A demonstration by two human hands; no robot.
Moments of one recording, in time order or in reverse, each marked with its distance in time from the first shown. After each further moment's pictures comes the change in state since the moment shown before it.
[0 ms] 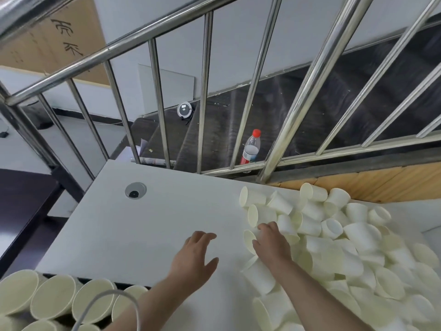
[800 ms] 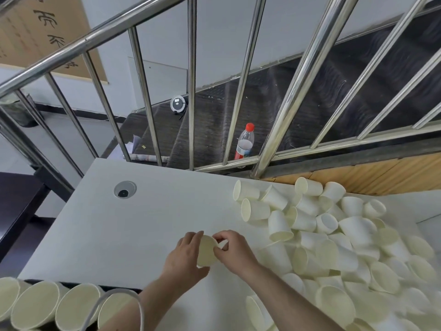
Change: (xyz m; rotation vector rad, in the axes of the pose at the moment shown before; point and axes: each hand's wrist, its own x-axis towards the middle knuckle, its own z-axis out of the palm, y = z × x) left_hand 0.014 -0.006 0.016 0.135 -0.112 -0.065; right_hand -0.020 -0.045 0.022 0.611 -0.210 -0.203
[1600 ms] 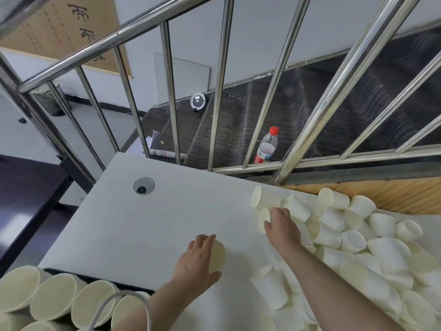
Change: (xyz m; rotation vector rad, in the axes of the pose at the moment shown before) left_hand 0.005 -0.012 -0.001 -0.006 -0.008 -0.039; right_hand 0.068 0.026 -0.063 -0.579 0.267 0.177
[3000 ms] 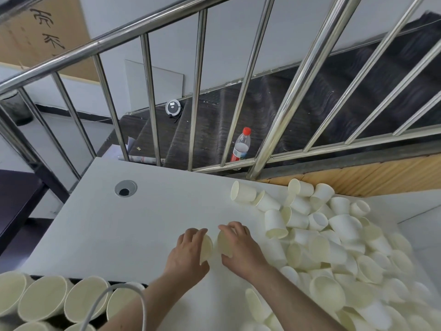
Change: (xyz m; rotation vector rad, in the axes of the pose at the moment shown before) left_hand -0.021 0.013 -0.007 -0.042 0.059 0.052; right_hand -0.109 -0.033 0.002 0.031 -0.120 -0.396
